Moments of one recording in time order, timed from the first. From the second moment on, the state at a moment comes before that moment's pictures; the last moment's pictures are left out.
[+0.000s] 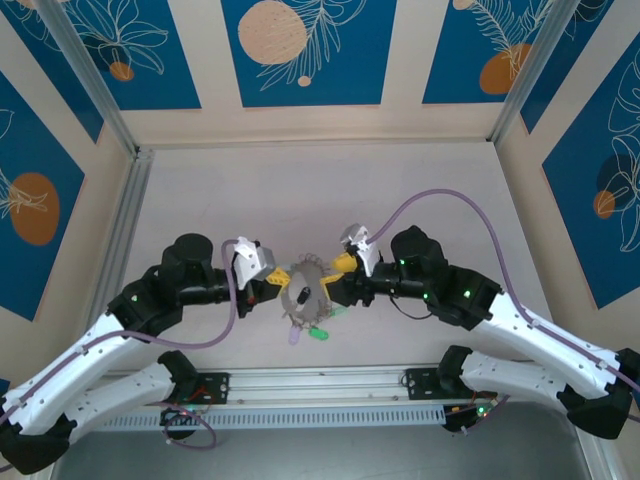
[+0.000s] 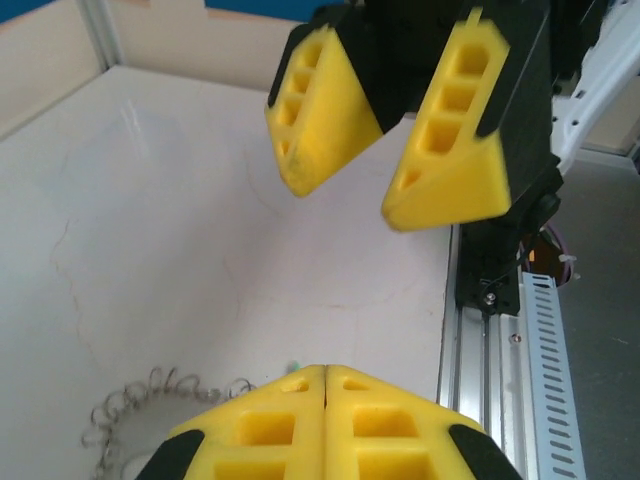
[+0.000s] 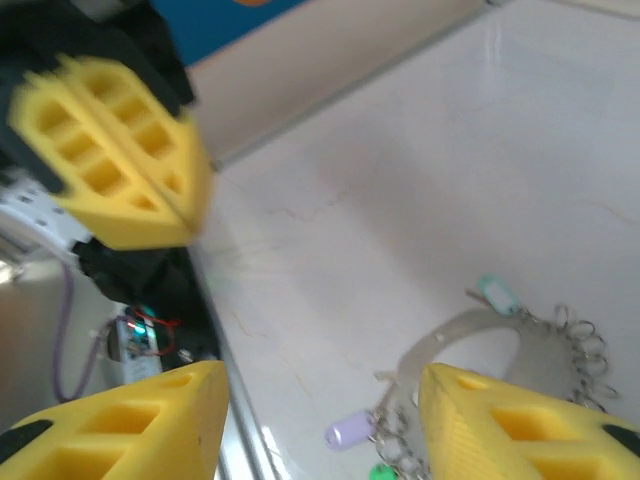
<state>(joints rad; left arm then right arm) -0.80 0.76 0.89 -0.53 0.45 0.13 0.93 0.88 0.90 -0.46 -0.25 0.22</state>
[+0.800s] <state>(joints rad) -0.55 0.95 0.82 -0.48 0.51 -0.13 0.60 1.16 0.72 -0.44 -0.35 0.45</state>
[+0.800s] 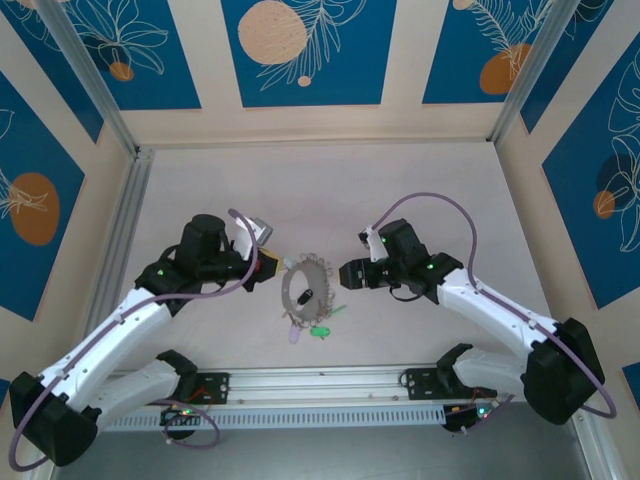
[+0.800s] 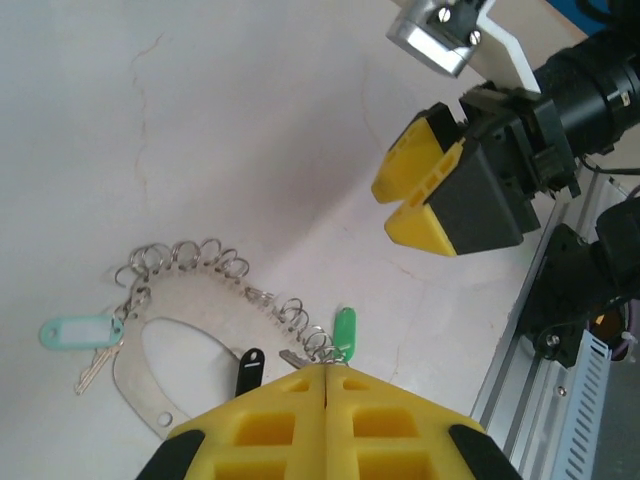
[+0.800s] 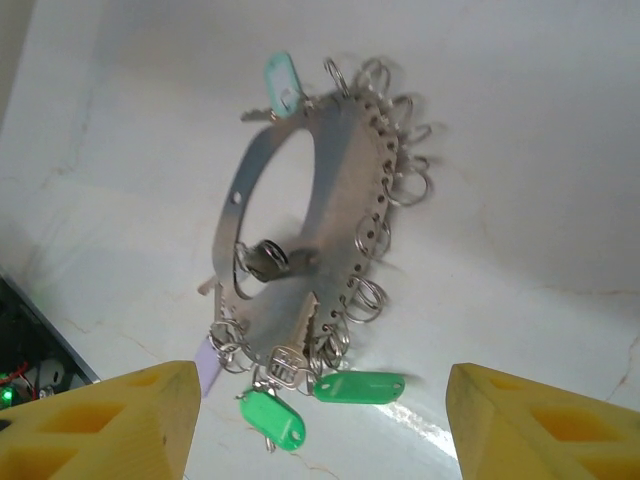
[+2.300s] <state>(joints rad) -0.46 0.99 0.75 -0.31 0.62 -0.26 0.72 1.66 0.84 -0.34 -0.30 0.35</state>
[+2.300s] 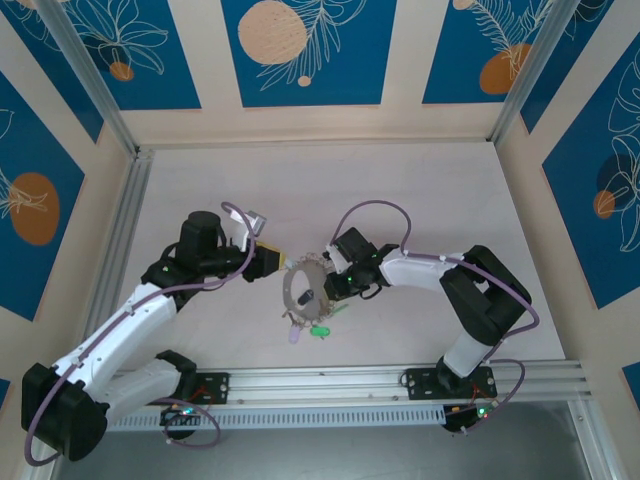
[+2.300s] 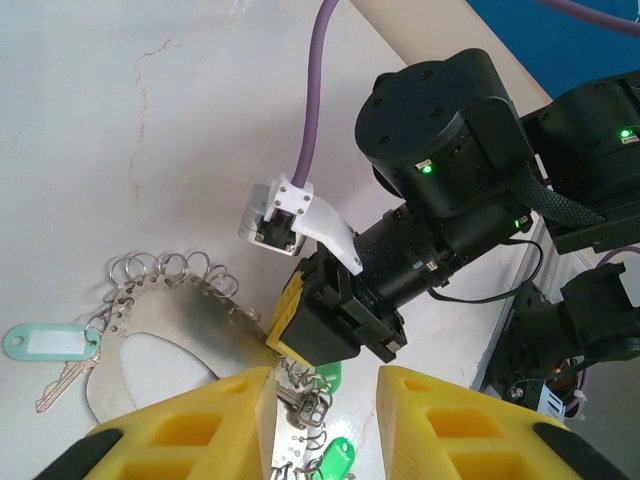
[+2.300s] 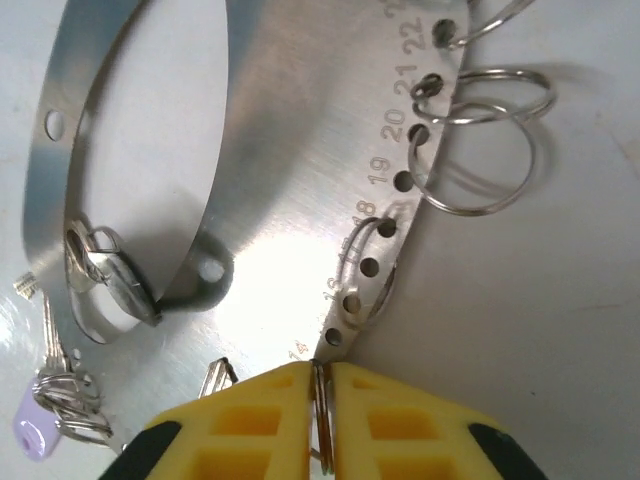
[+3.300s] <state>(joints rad) -0.44 0.91 0.74 -0.31 0.66 -0.29 0.95 1.35 1.14 -0.63 -0.06 -0.03</state>
